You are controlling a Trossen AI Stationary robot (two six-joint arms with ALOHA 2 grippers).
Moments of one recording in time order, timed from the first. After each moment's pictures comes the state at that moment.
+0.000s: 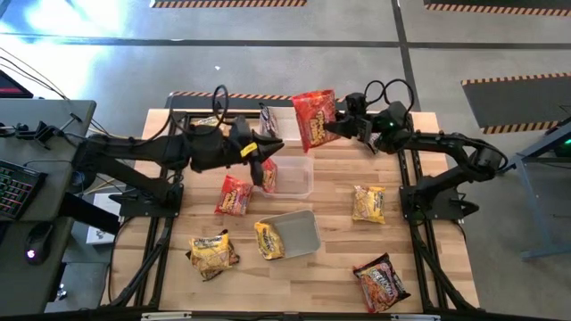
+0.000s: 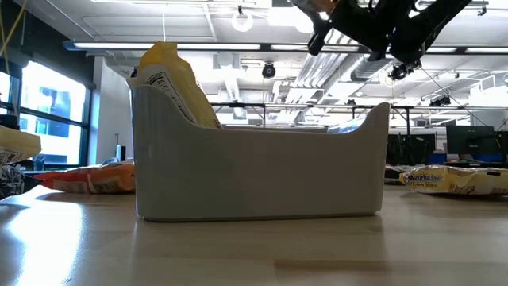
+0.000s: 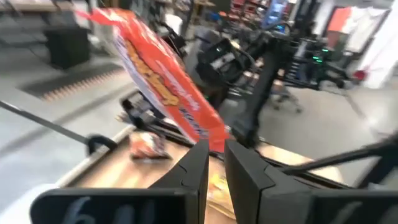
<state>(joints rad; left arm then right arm) -0.07 1.28 1.31 -0.18 -0.37 -0.23 -0.58 1.40 0.74 1.25 -0.81 1.11</state>
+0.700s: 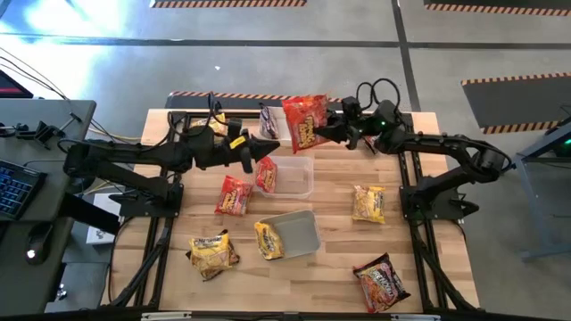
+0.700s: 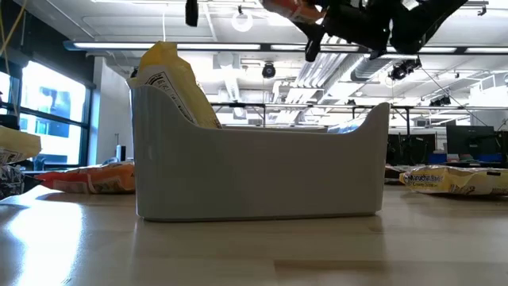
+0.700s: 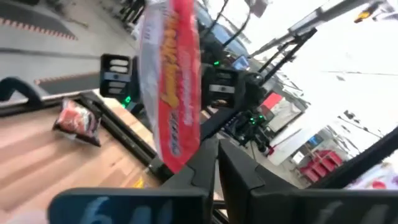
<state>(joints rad) 0.06 1.17 0.93 0.28 -0.15 -0.71 -0.53 1.37 0.77 0.97 -0.71 0.80</state>
